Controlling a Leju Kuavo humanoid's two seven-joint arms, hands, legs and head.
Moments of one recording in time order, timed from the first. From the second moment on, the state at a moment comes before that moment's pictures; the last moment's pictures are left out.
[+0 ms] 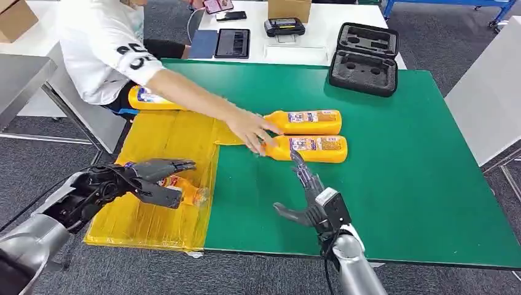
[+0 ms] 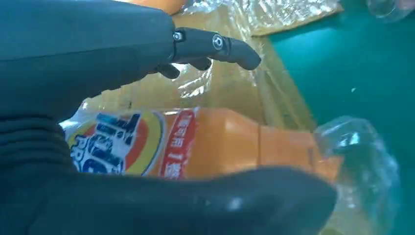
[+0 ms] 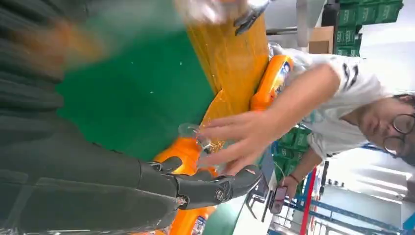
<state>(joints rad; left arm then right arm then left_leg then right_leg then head) -0.72 0.41 -0.84 -0.85 -0.77 -0.40 -0.50 -0.22 0.10 0.21 -1.05 0.13 0.26 -0.58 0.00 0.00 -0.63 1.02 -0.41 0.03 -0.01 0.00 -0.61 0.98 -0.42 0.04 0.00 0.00</state>
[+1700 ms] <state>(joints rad) 0.08 0.00 -0.27 -1.67 -0.14 0.63 -0.70 -0.16 -0.20 0.26 -1.48 0.45 0.20 -0.30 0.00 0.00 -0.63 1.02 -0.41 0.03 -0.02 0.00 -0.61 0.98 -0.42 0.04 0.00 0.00</state>
